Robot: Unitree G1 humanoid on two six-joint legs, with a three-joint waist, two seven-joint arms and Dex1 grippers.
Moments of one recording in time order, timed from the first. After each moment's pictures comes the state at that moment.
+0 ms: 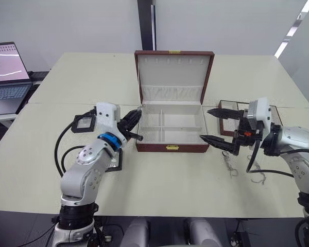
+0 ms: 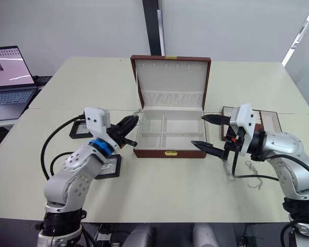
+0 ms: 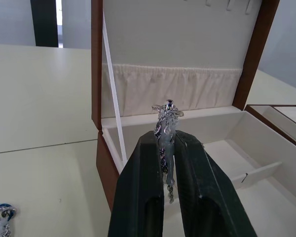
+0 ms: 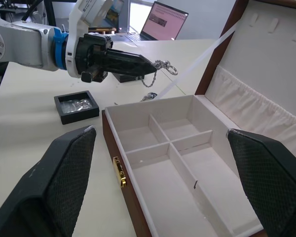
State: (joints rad) left arm -0.29 0.28 0.07 -0.34 -0.47 0.58 -0.27; right arm -0.34 -0.72 -0.10 -0.38 0.58 0.49 0.97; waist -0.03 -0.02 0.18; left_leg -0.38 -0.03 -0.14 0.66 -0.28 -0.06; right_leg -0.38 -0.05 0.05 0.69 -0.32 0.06
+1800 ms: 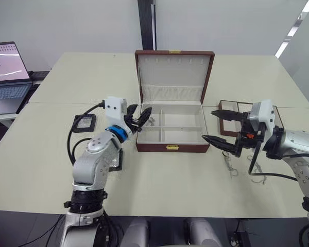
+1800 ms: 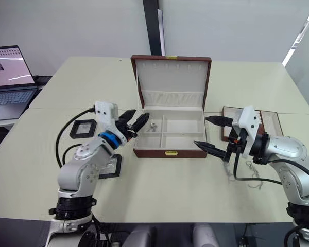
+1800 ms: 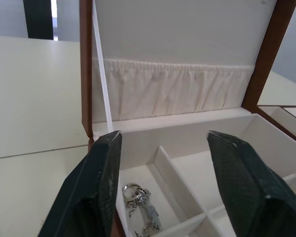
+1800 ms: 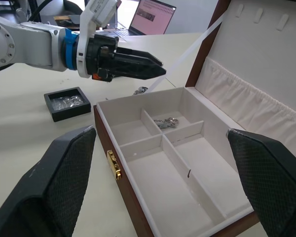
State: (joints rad) left arm -0.40 0.27 0.12 -0.22 -0.45 0.60 -0.37; right arm -0.29 -0.74 -0.13 -0.42 0.61 0.51 0.91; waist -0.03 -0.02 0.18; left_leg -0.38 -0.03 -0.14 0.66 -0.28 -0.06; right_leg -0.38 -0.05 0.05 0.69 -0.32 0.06
